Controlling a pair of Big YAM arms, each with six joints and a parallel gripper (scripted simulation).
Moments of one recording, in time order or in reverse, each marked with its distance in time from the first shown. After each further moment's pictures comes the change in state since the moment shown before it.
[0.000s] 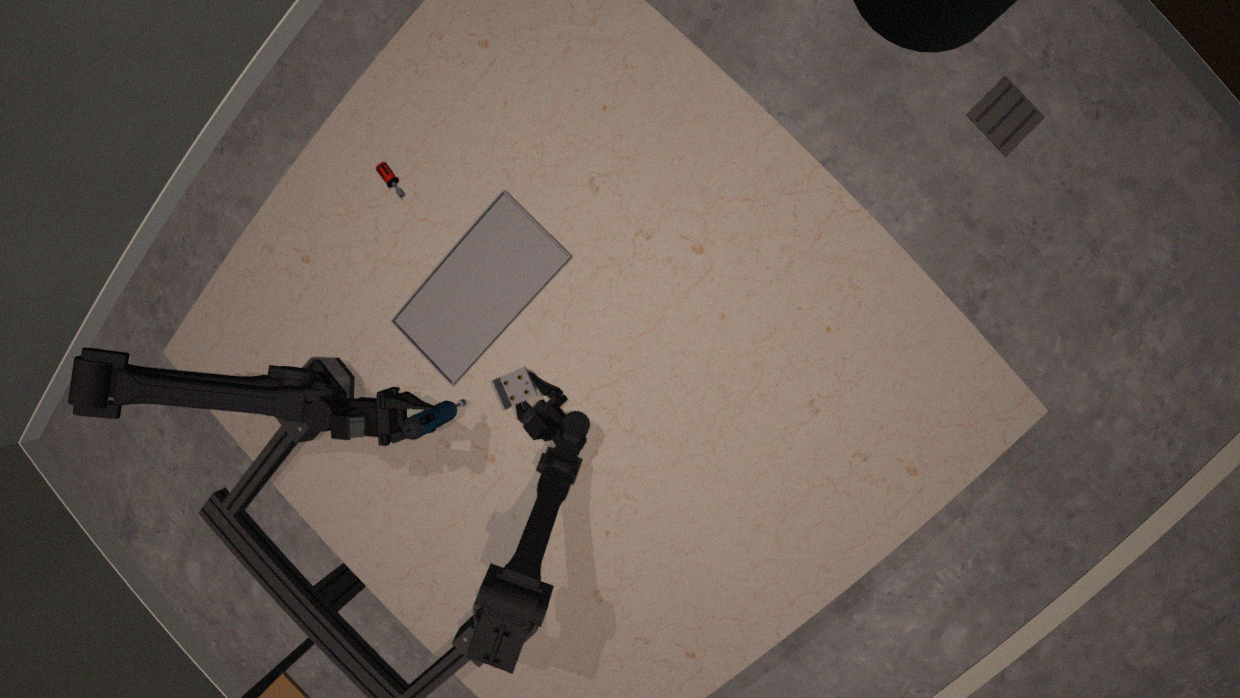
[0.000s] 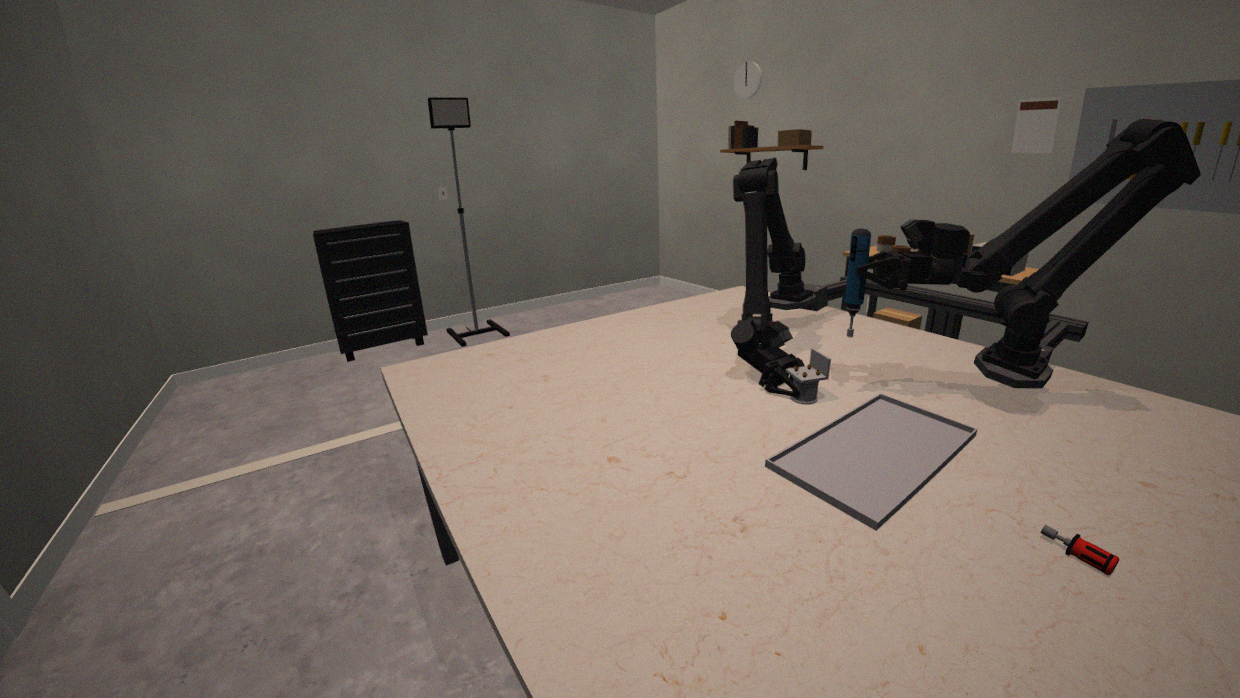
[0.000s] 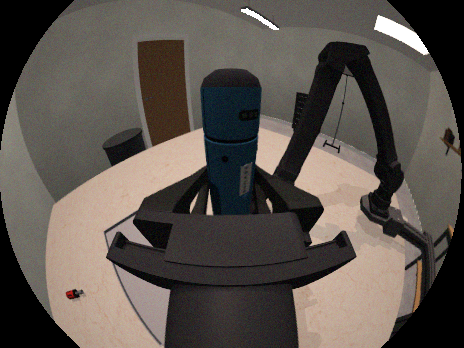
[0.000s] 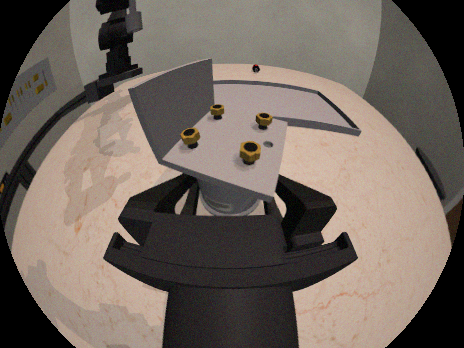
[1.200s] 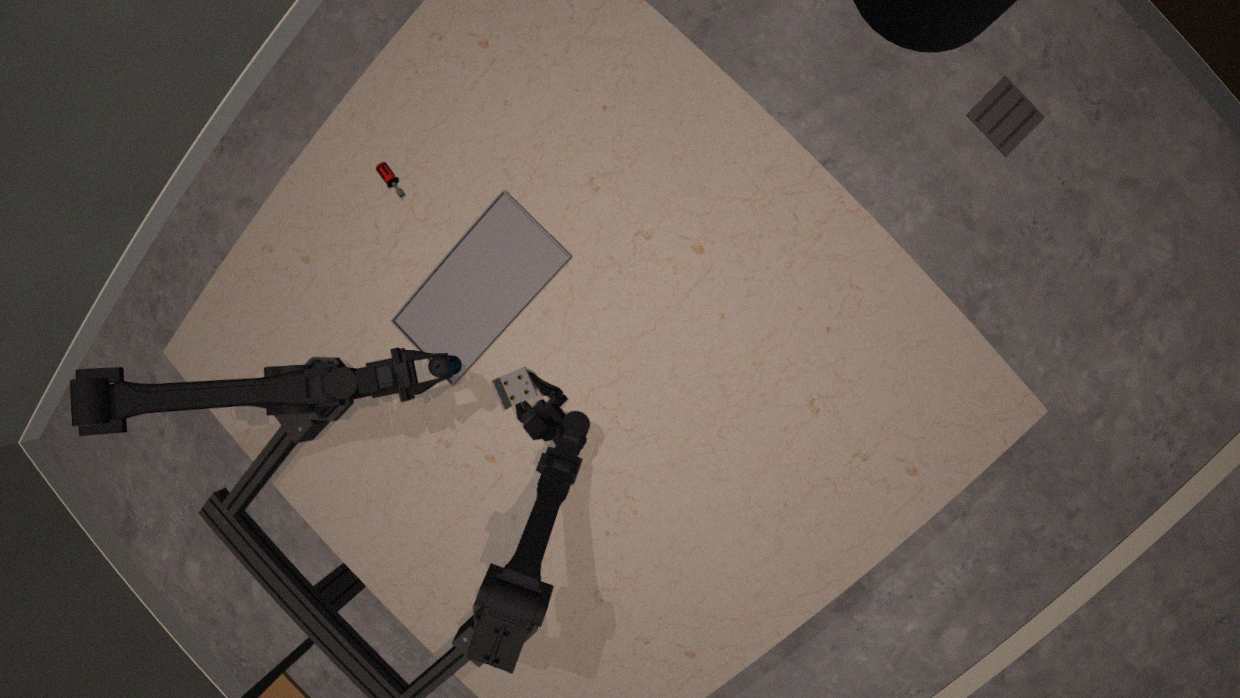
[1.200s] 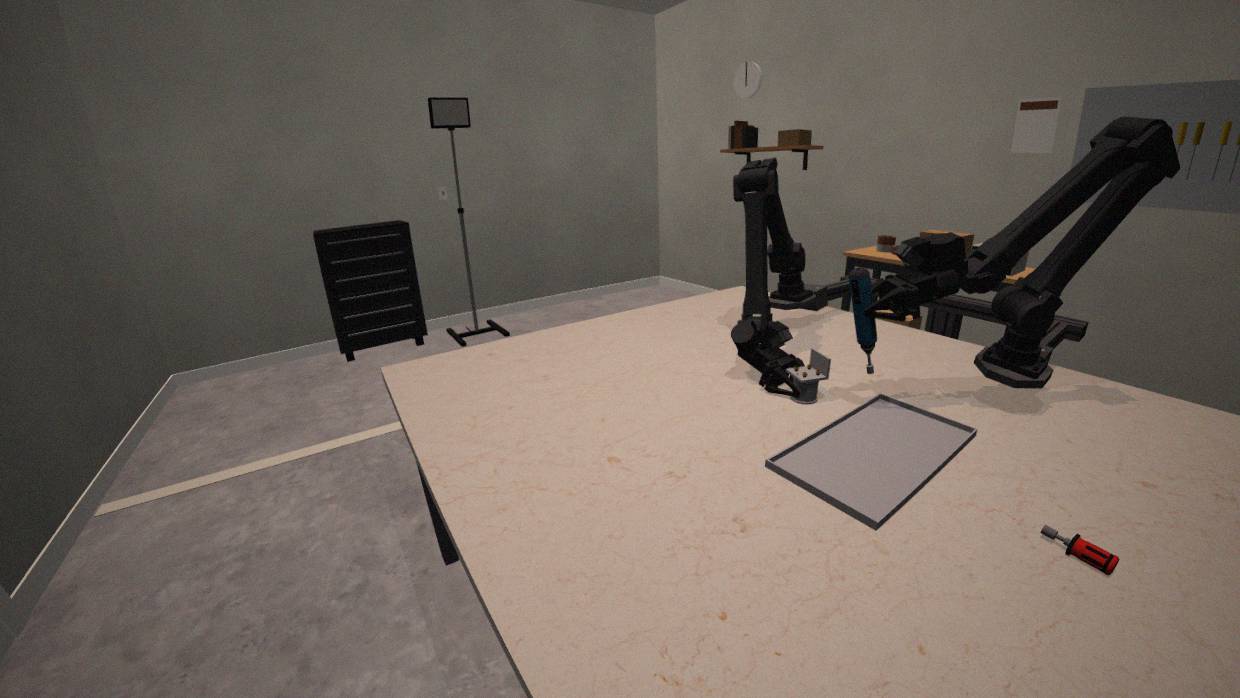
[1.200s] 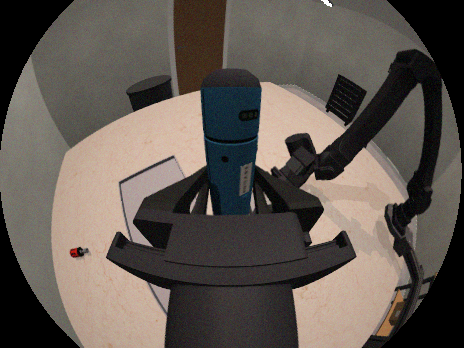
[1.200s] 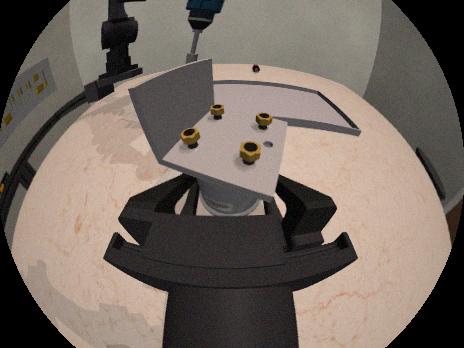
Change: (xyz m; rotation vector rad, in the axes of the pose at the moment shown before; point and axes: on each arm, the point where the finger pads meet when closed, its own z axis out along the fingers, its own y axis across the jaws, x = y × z) left arm 0.063 0.091 0.004 -0.219 0.277 -0.100; right arm 0.000 0.000 0.000 0.000 0.000 0.000
